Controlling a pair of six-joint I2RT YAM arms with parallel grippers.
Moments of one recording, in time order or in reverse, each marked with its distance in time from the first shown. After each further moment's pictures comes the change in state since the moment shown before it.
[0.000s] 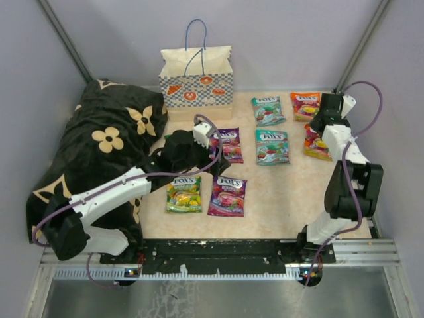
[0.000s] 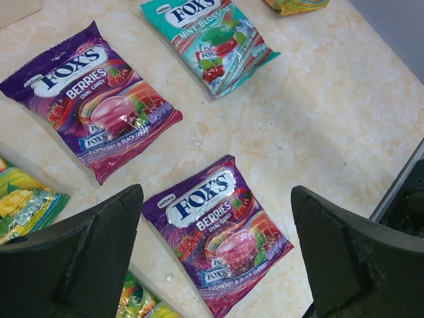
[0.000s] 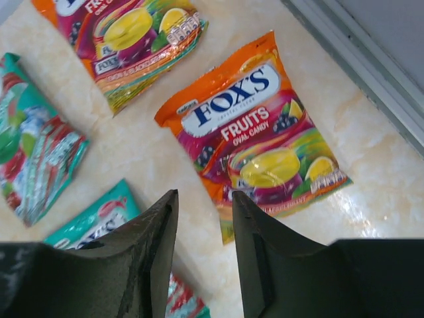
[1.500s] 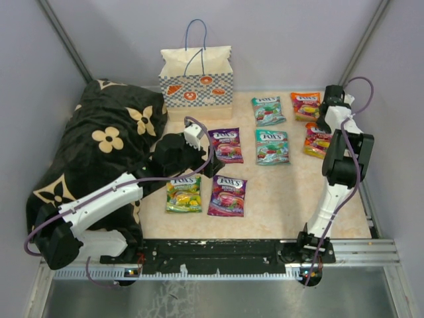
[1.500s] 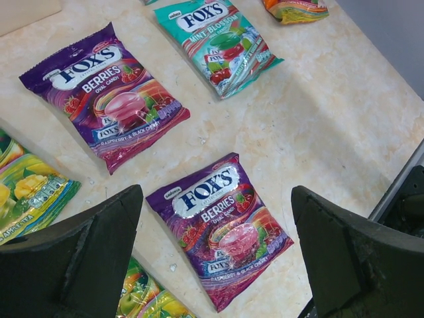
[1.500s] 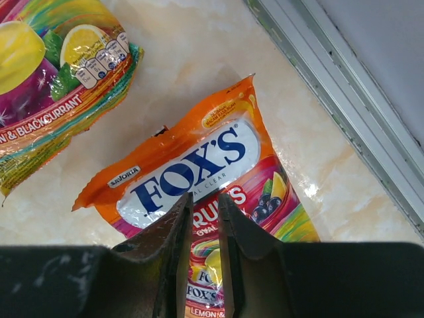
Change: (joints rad) left arm 0.021 -0.117 -0.087 0.019 -0.008 -0.031; right arm -0.076 0.496 0.433 -0.190 0.038 -0.111
